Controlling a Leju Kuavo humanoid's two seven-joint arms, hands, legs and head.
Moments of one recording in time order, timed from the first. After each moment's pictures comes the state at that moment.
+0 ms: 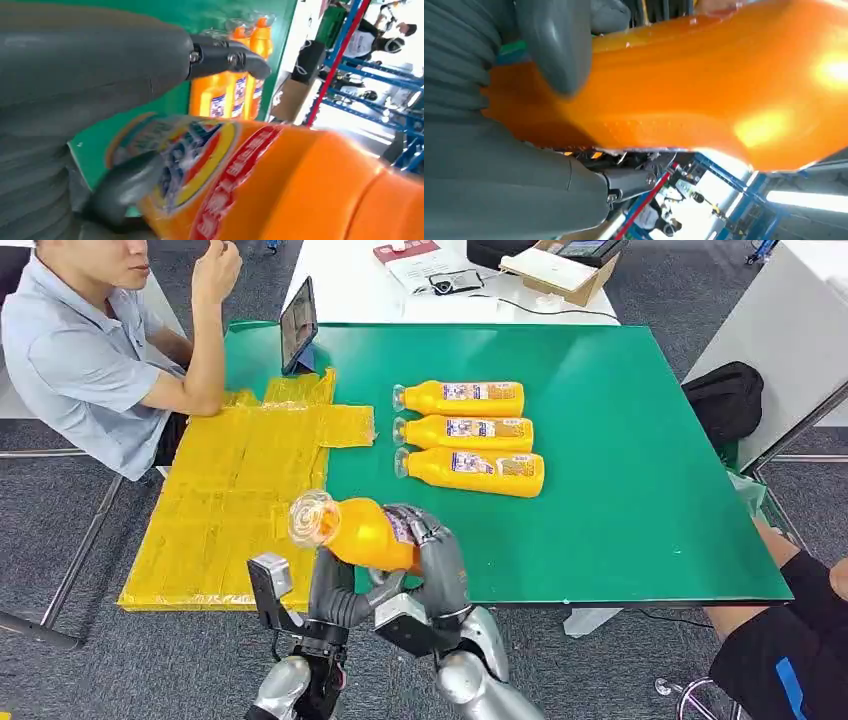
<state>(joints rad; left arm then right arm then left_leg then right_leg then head) -0.09 -0.28 -0.43 -1.25 0.20 0.13 -0.49 -0.19 0.22 0.46 -1.14 0.46 -0.57 -0.62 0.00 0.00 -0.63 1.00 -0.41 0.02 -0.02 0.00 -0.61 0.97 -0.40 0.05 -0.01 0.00</state>
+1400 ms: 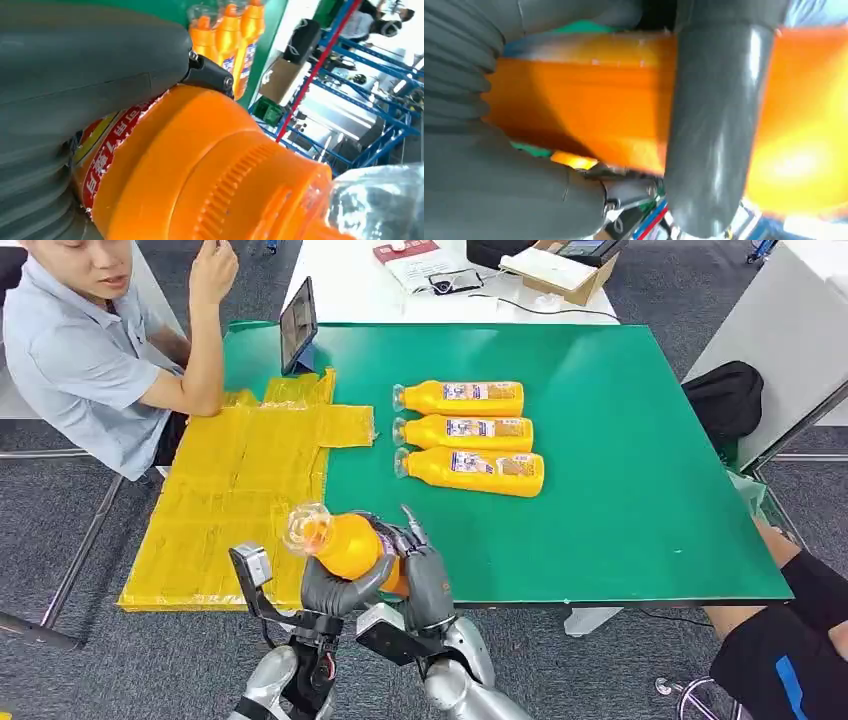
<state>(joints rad) -0.11 -0.27 -0.41 -1.27 0.36 0.02 -0.44 -0.24 0.23 0.55 -0.96 0.39 -0.62 -0.64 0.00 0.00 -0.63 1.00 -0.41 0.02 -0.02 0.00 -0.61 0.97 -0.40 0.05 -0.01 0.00</state>
